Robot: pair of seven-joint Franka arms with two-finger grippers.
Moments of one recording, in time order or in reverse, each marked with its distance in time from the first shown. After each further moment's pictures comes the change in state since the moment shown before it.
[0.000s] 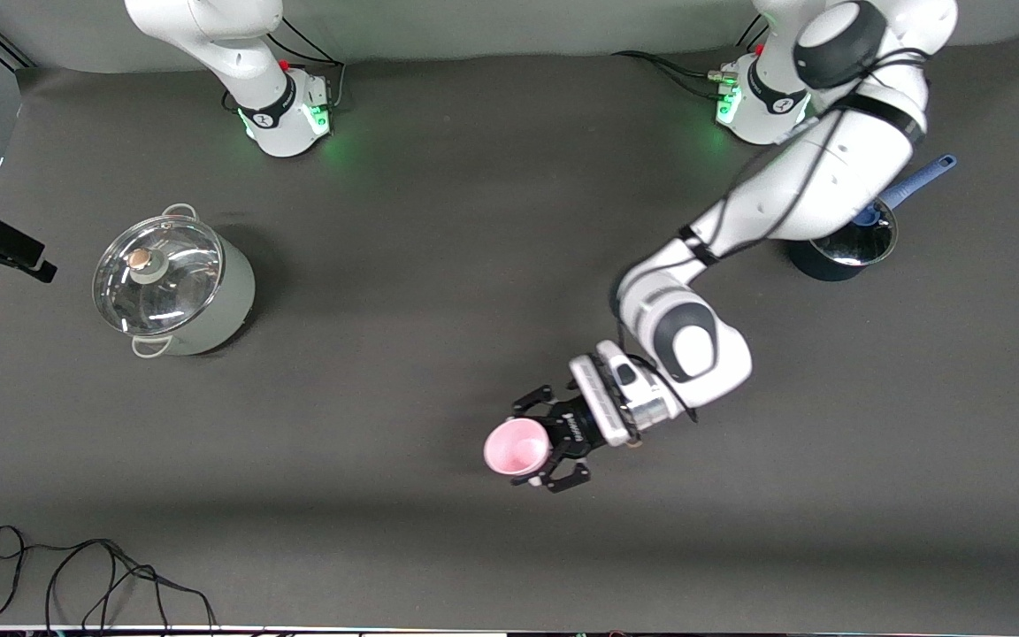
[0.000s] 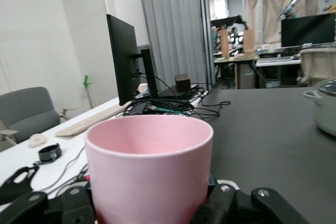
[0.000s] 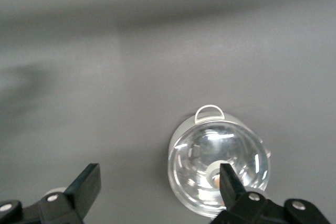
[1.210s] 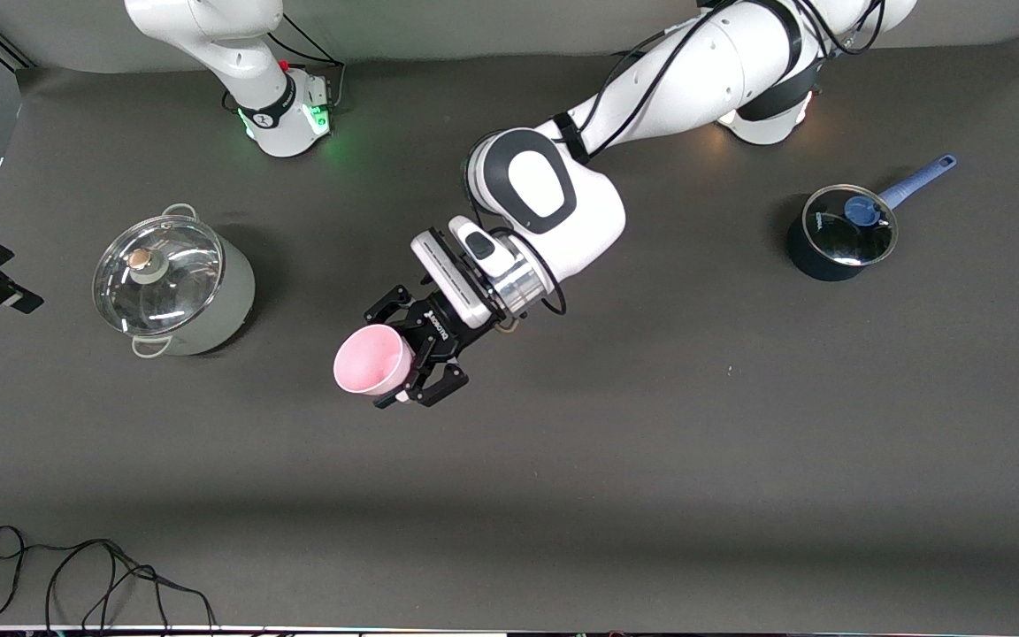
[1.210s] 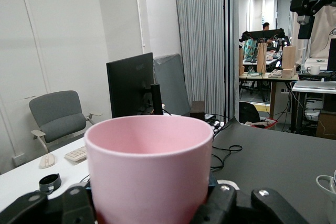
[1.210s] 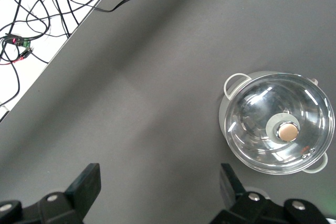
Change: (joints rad) left arm -0.419 -0.054 0.033 0.344 0.003 0.426 -0.243; right arm 0.023 0.033 0.004 0.070 0.061 0.001 0.605
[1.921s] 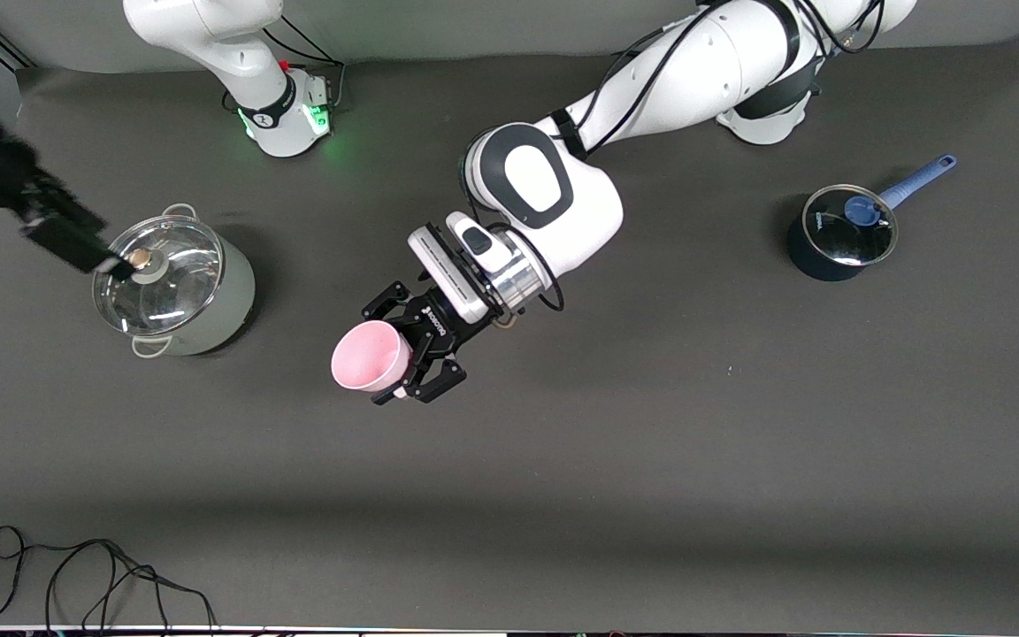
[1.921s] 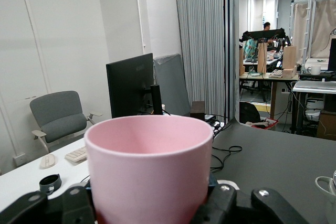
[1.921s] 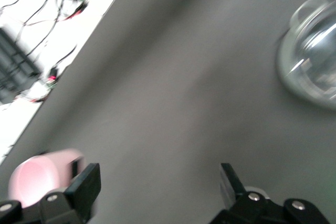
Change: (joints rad) left arm -0.007 -0.006 0.001 0.002 0.001 0.007 -0.005; right arm 0.233 0.069 0.016 0.205 0.146 -0.072 0.320
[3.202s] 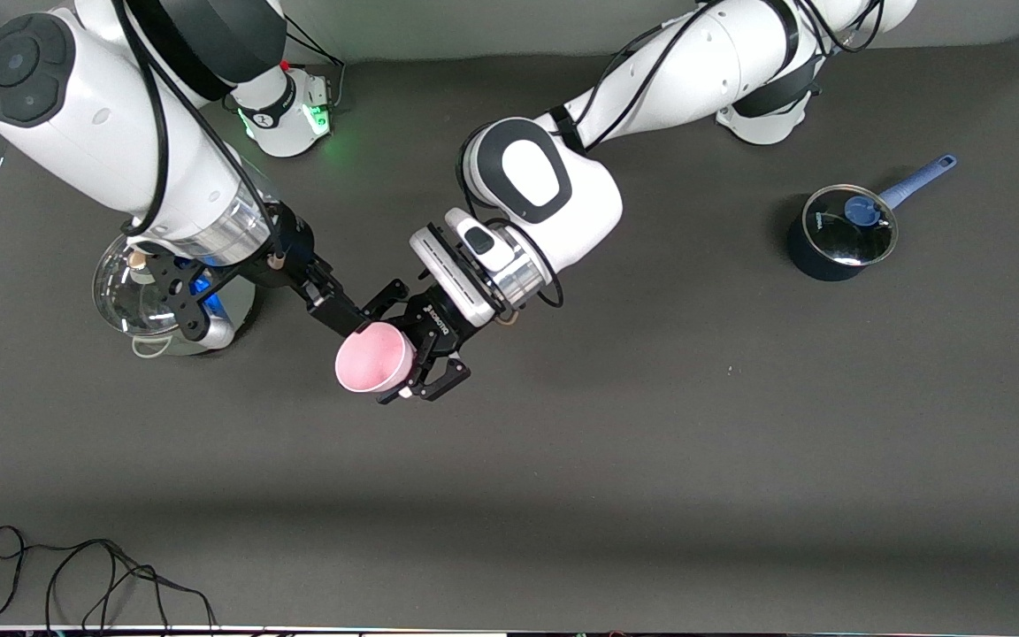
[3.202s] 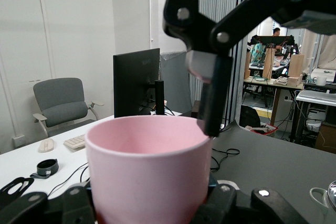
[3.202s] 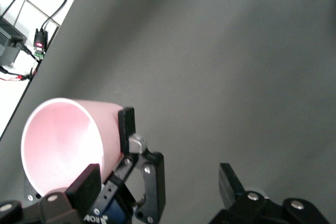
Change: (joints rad) left arm -0.011 -0.005 0.002 0.001 0.001 0.038 -0.106; right arm 0.239 0.332 -0.010 0.259 -0.022 0.011 0.290
